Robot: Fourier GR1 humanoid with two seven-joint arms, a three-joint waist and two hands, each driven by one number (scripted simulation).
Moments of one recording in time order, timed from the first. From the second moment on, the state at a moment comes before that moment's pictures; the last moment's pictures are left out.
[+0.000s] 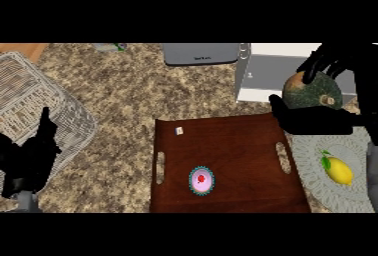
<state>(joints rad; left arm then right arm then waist) 0.02 0.29 0.05 -1.66 0.13 0.10 0.33 -0.61 -0.47 0.19 -1.96 0.50 0.08 0.92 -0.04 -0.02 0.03</state>
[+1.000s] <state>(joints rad) -0.05 0.27 0.04 -1.64 0.11 0.05 0.33 -0.89 -0.70 -0.11 -1.61 0.30 0.27 0.84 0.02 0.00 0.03</state>
